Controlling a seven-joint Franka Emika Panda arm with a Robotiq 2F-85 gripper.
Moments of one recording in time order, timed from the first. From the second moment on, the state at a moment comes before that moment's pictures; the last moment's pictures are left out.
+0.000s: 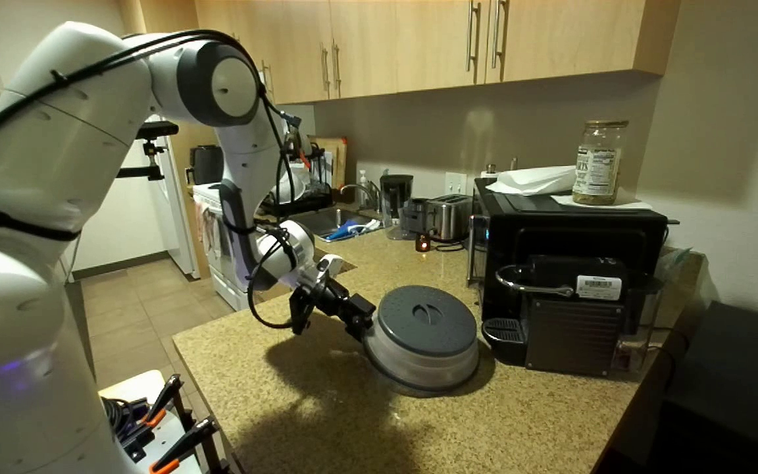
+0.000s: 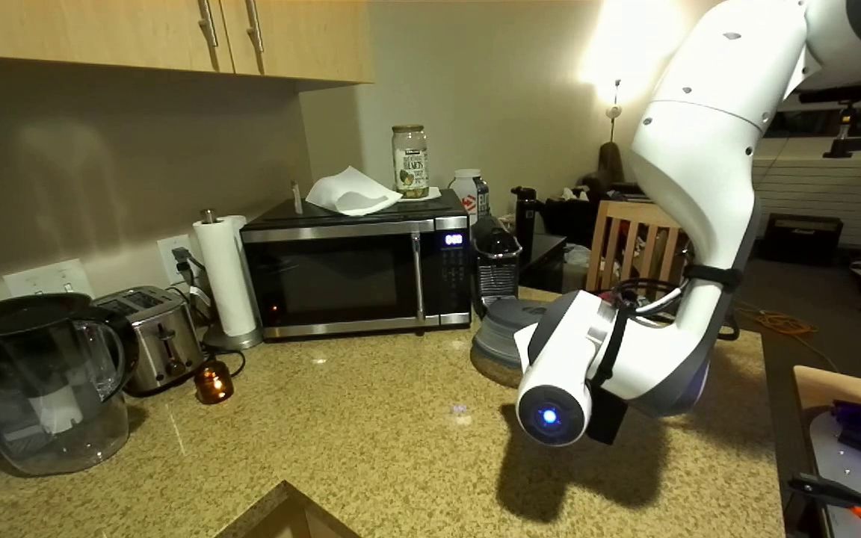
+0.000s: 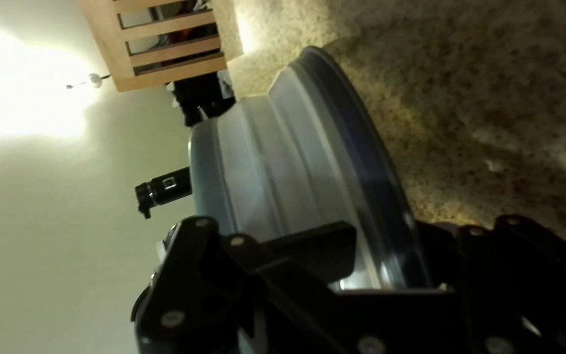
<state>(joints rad) 0.14 0.61 0.28 -2.16 -1.38 1.75 1.51</state>
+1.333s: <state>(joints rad) 0.14 0.56 0.22 -2.17 -1.24 1.97 1.43</state>
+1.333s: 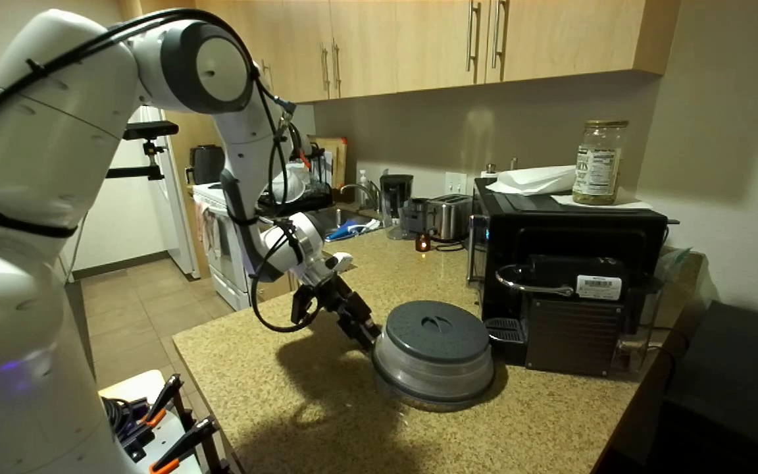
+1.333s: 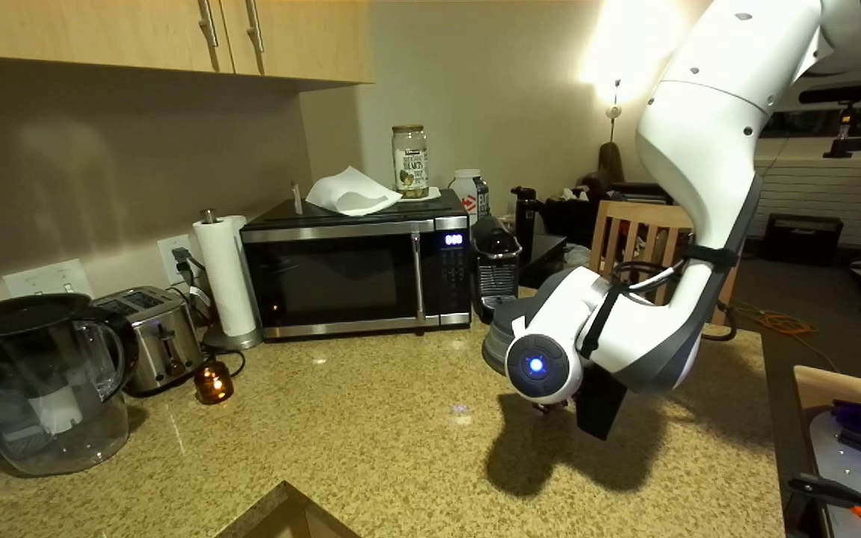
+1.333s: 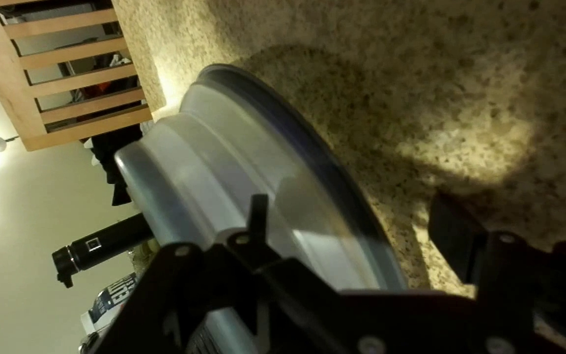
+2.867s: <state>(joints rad) 0.11 0.32 0.05 -2.21 -0.82 2.22 1.14</state>
